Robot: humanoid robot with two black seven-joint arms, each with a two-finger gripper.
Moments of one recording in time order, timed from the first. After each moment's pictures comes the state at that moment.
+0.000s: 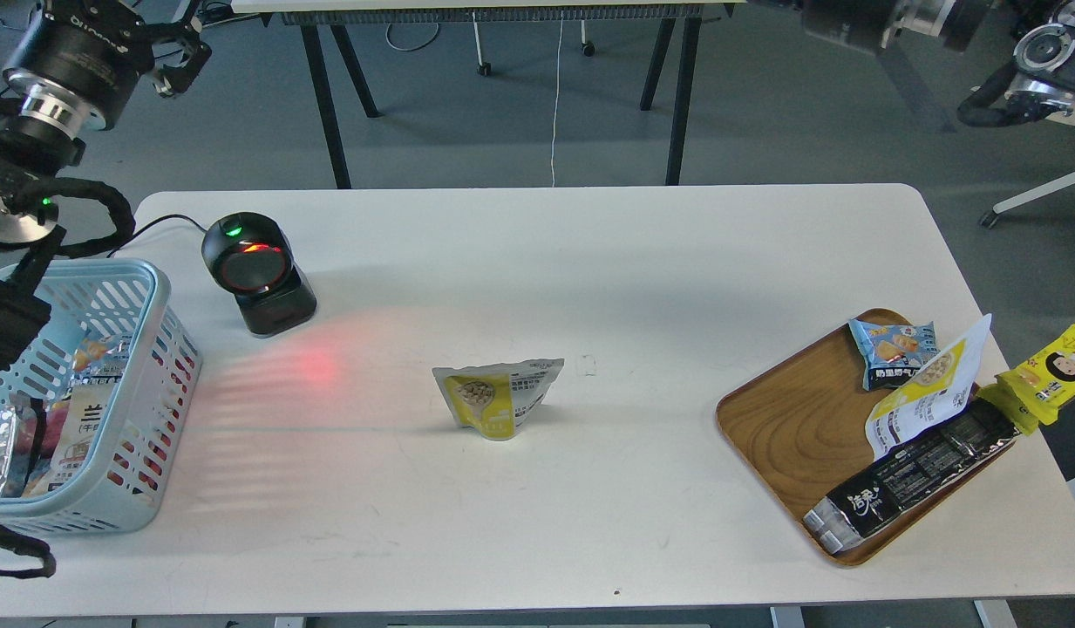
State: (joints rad) left arm -0.91 0.55 -0.91 -0.72 0.03 -0.49 -0.16; right arm 1.58 -0.69 -0.13 1.12 -0.50 0.17 0.49
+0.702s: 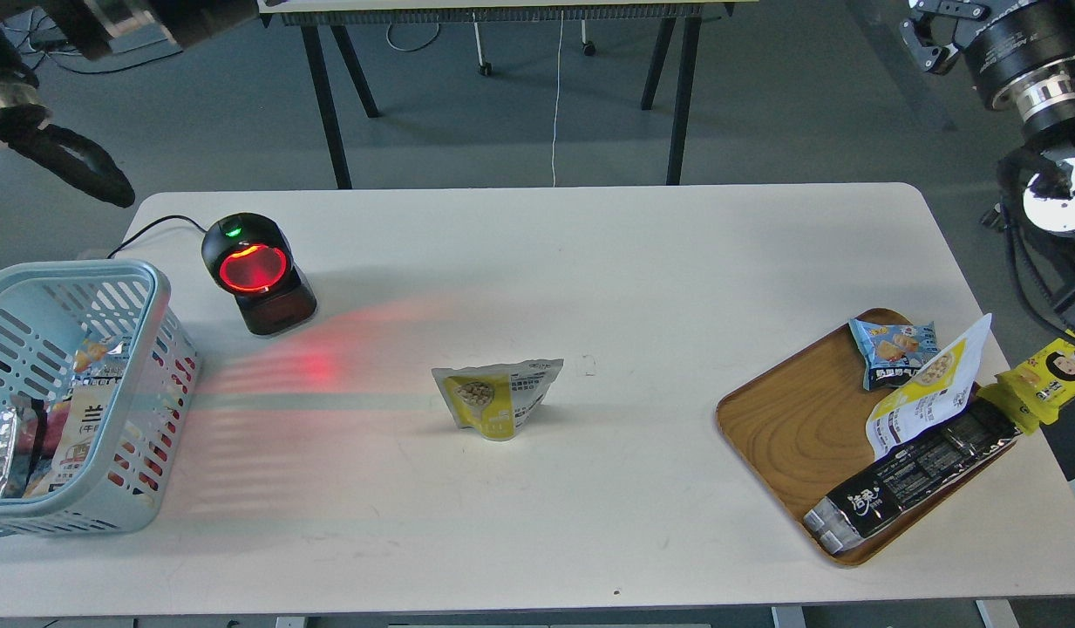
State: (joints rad) left arm -1.07 0.69 -0.83 -1.42 1.03 -0.49 -0.16; right arm 1.08 -0.44 0.42 0.42 0.23 0.49 0.49
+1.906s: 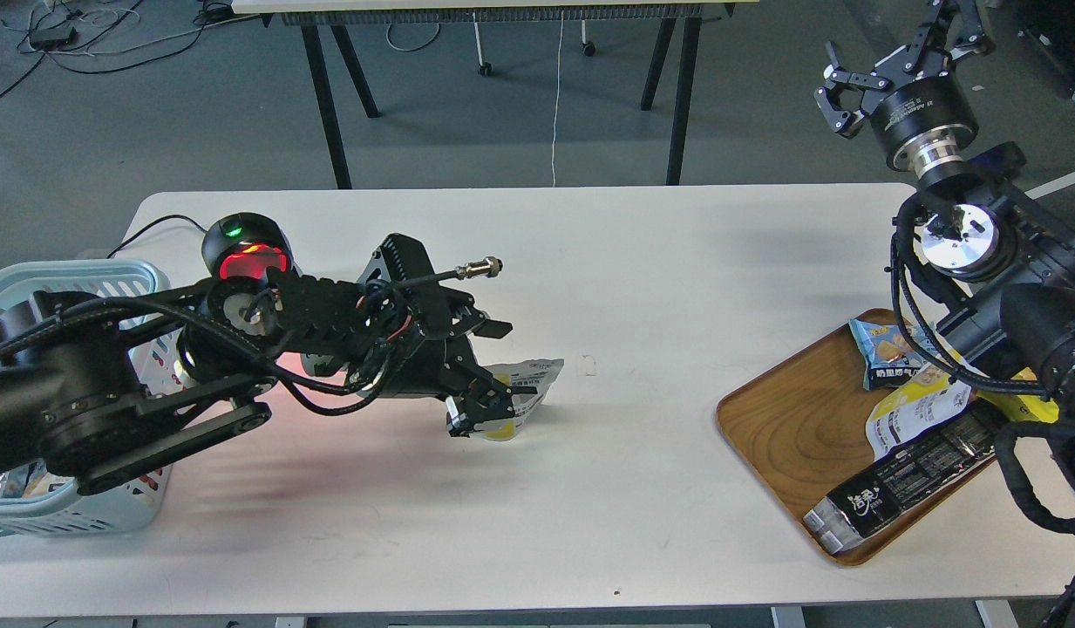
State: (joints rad) left arm -0.90 0.57 -0.33 -1.59 2.18 -0.49 -0.23; right arm 1.03 -0.24 0.57 0.30 0.22 0.49 0.39
